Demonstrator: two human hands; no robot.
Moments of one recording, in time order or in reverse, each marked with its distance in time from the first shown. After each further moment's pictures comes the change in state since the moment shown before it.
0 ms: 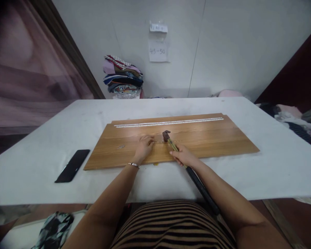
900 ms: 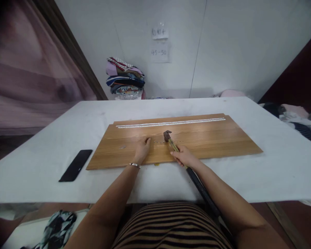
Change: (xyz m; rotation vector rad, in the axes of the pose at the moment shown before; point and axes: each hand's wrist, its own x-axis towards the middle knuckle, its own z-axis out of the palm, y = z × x) left_hand 0.001 -0.013 0.005 -0.177 0.161 -0.167; right_hand 0.005 0.006 0.000 0.050 -0.005 -0.010
